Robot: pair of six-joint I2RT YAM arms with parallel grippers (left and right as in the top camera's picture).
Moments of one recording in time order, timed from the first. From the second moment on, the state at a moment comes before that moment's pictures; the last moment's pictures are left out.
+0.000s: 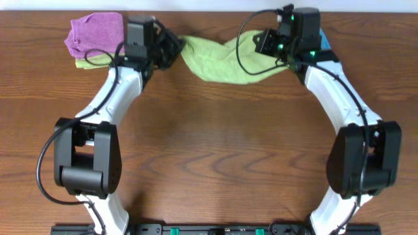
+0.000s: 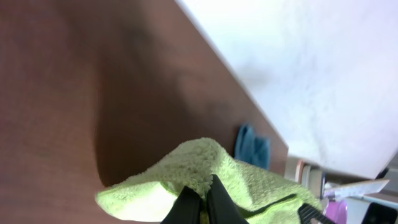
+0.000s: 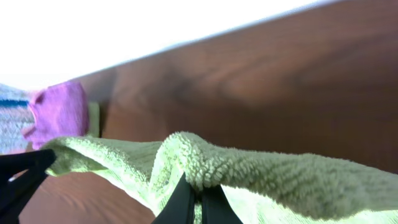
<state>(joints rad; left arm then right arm) -0.16 1.94 1.44 -0.11 0.43 -1.05 0.14 1.95 1.54 -0.24 -0.40 0.49</state>
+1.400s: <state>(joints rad) -0.18 1.91 1.70 -1.21 0.54 -0.47 0.17 2.00 1.70 -1.08 -0.47 0.15</state>
